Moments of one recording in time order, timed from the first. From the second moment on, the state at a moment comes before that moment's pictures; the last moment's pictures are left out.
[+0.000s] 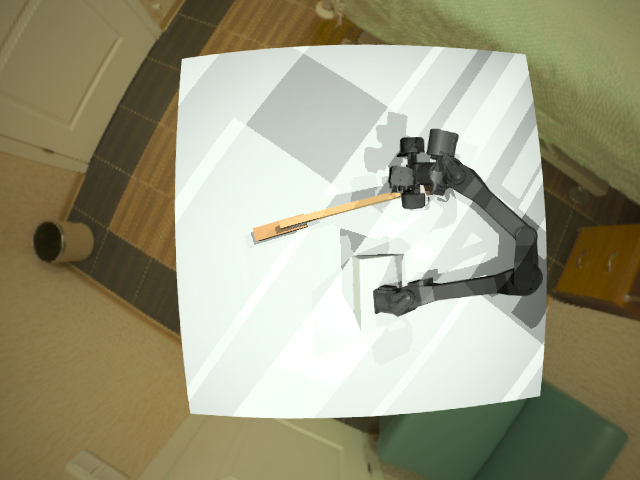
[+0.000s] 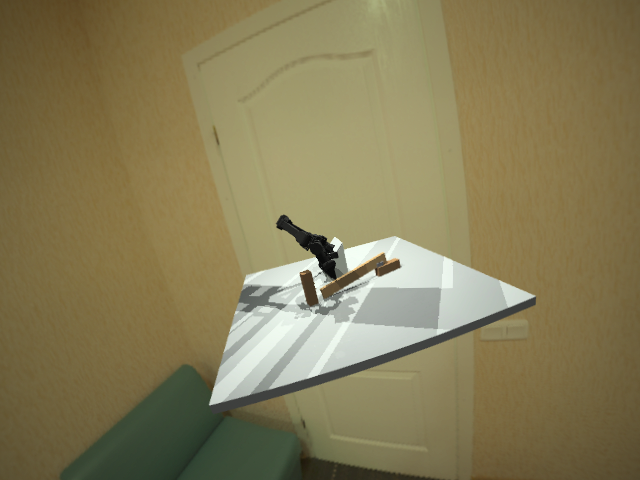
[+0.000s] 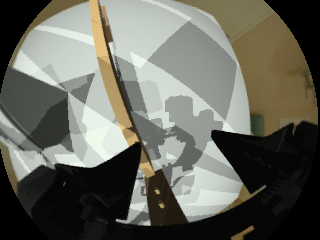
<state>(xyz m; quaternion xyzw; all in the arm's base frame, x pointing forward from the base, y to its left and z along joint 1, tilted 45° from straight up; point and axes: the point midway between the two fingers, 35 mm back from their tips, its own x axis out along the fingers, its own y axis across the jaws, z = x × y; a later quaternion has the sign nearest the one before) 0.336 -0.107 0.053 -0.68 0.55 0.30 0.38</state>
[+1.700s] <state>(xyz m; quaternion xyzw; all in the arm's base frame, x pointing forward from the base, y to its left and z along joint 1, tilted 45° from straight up) 0.288 -0.161 -0.001 -0.66 0.65 0.33 0.21</state>
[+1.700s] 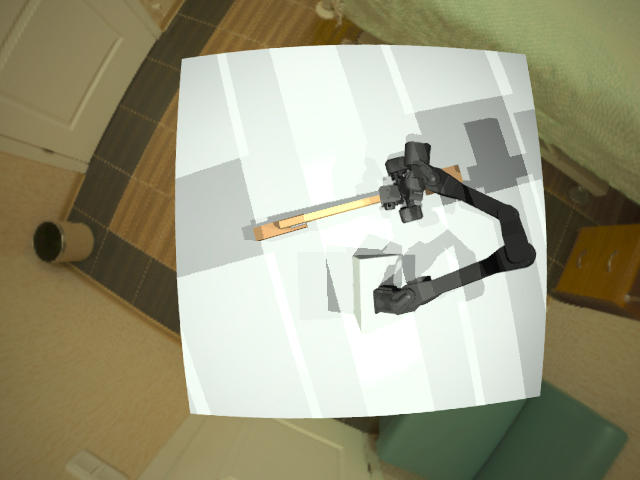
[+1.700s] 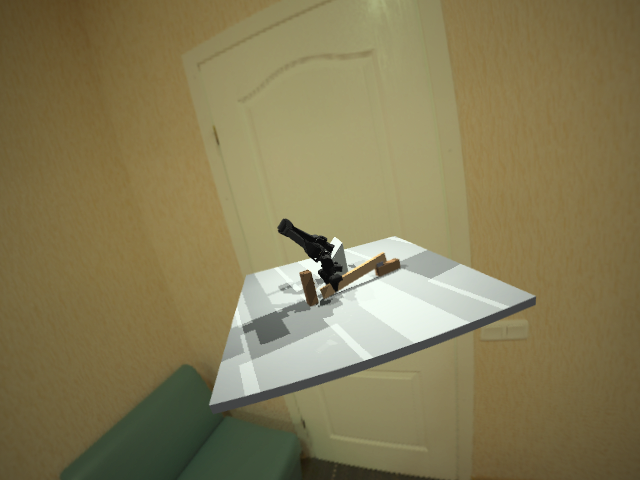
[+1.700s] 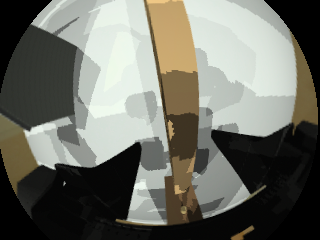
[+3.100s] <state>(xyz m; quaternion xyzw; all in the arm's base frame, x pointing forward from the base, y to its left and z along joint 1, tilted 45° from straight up) 0.285 -0.169 -0.010 -0.66 0.65 0.33 0.21</state>
